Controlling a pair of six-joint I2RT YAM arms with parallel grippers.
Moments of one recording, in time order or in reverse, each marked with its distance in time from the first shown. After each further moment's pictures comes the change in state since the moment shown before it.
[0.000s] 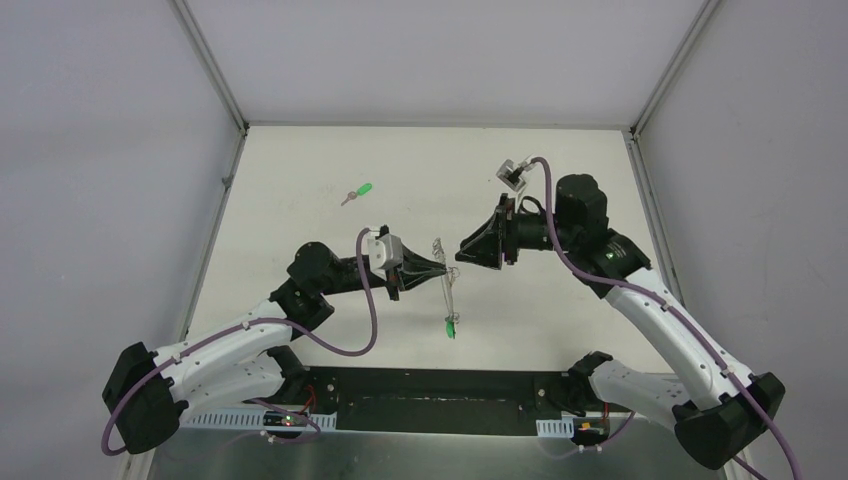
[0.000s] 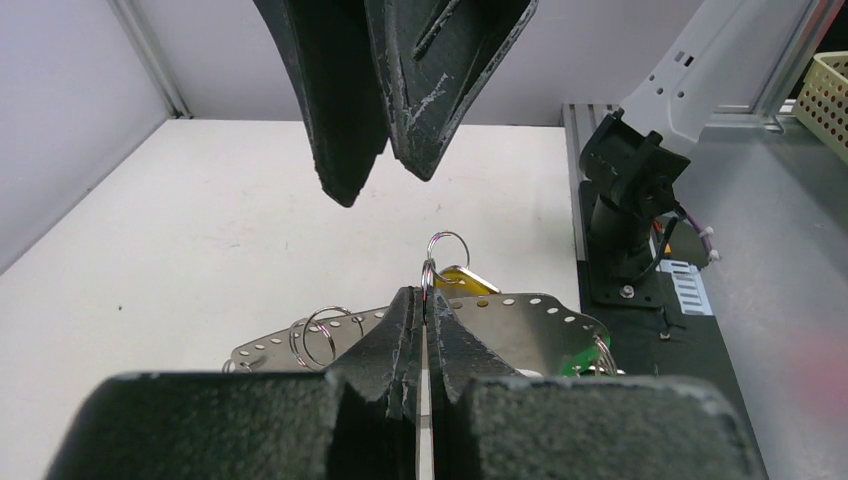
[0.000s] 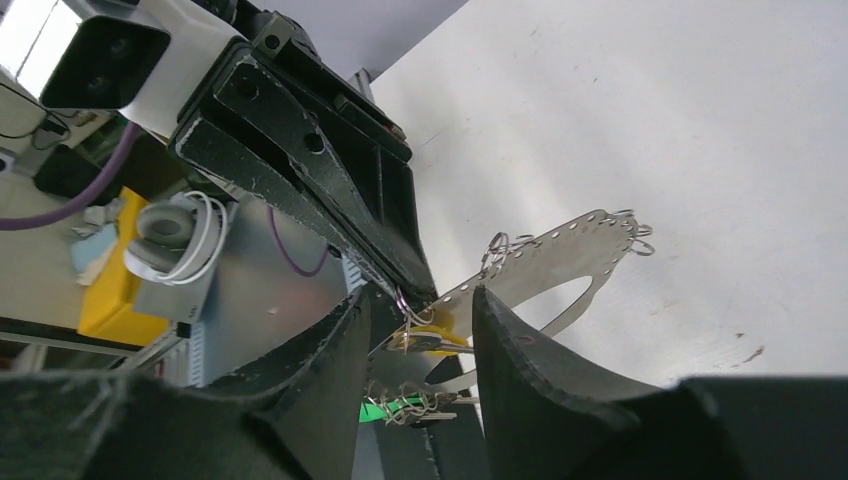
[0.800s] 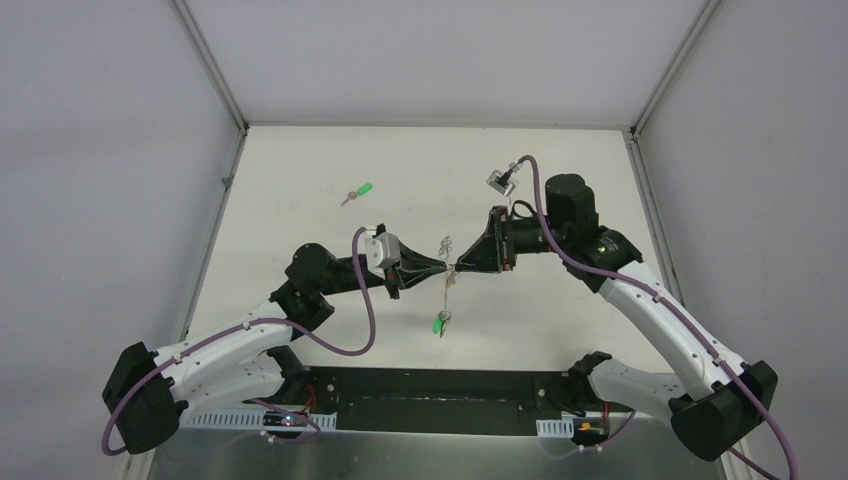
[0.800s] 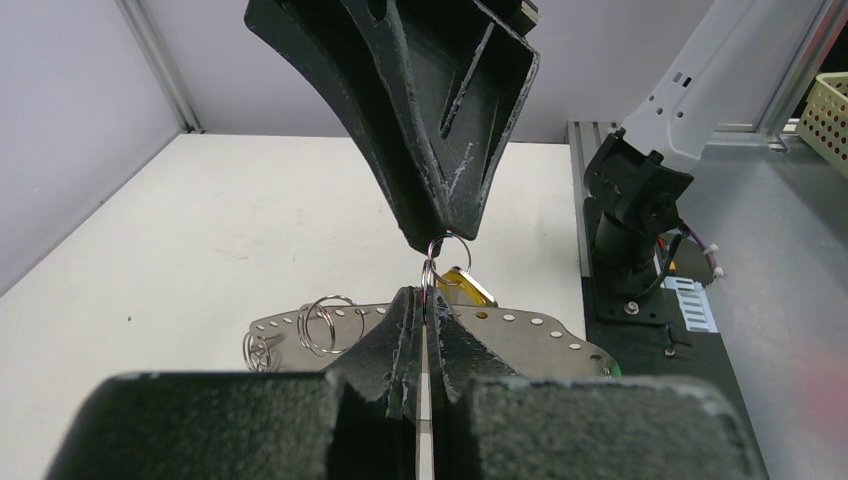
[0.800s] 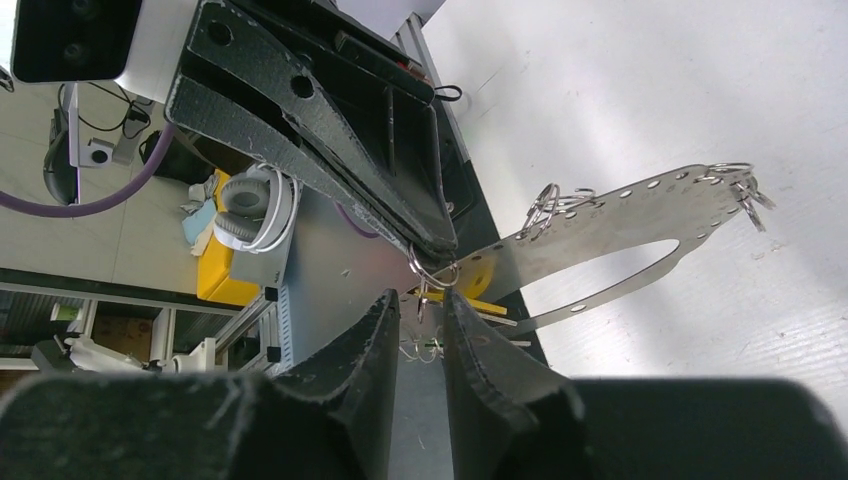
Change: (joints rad) left arm 0.000 -0.001 -0.010 0.058 -0.017 -0.018; right arm -0.005 0.047 0.001 -0.075 -0.114 0.122
